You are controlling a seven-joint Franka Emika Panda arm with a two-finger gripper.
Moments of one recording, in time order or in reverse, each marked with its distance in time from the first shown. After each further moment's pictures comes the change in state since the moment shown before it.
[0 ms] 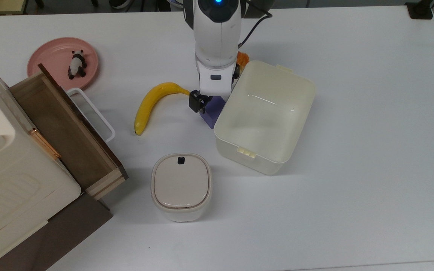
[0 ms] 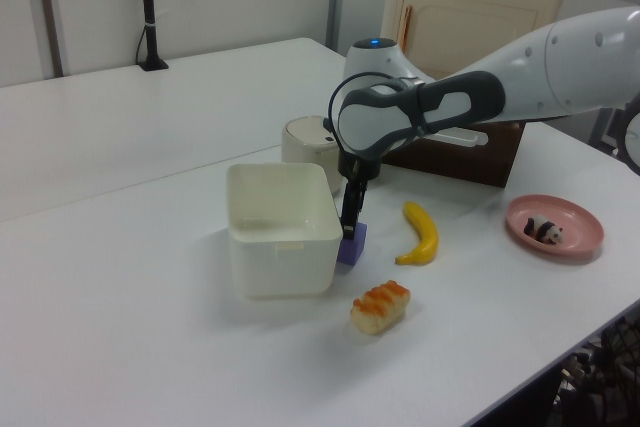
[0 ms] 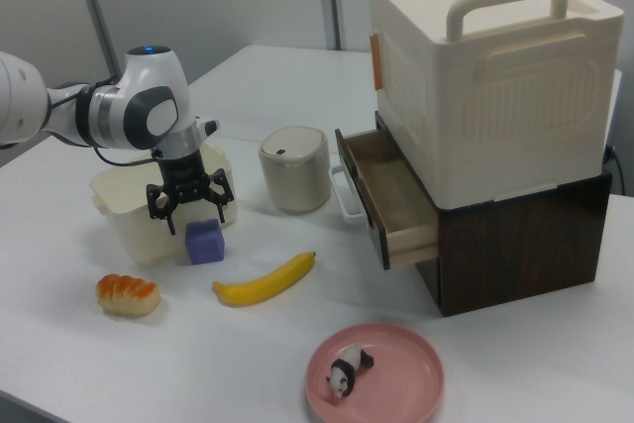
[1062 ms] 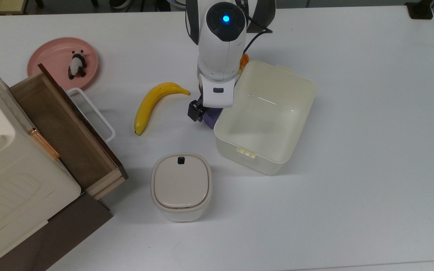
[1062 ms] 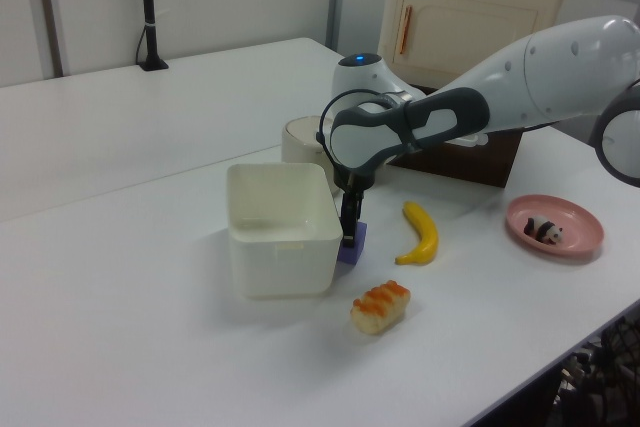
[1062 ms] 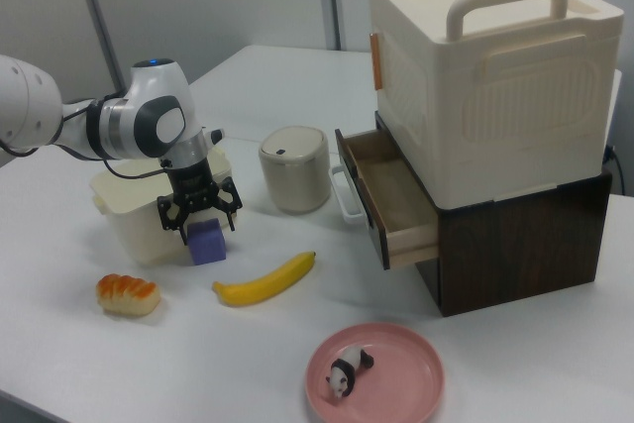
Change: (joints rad) arm 0.003 0.069 0.000 0.032 -0.081 0.017 0.009
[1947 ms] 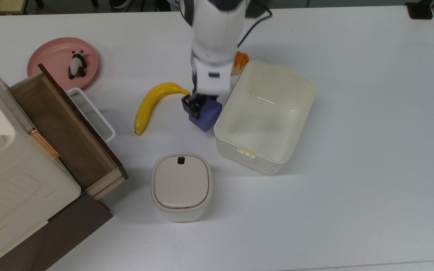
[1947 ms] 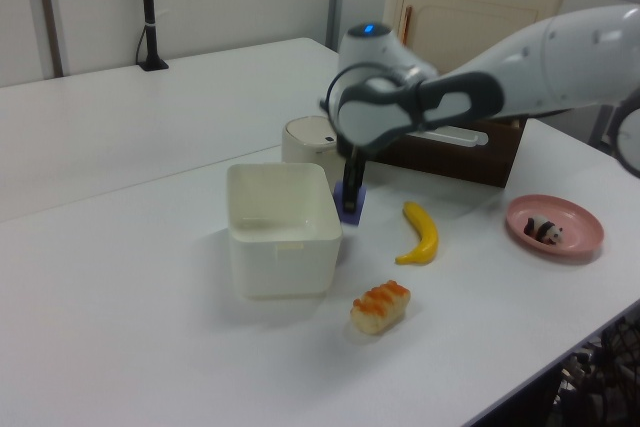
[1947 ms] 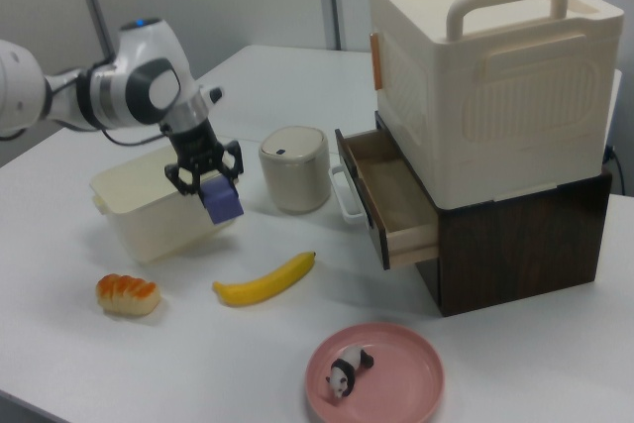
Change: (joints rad) arm -0.022 -0.073 0.000 0.044 -0.046 0.008 0.005
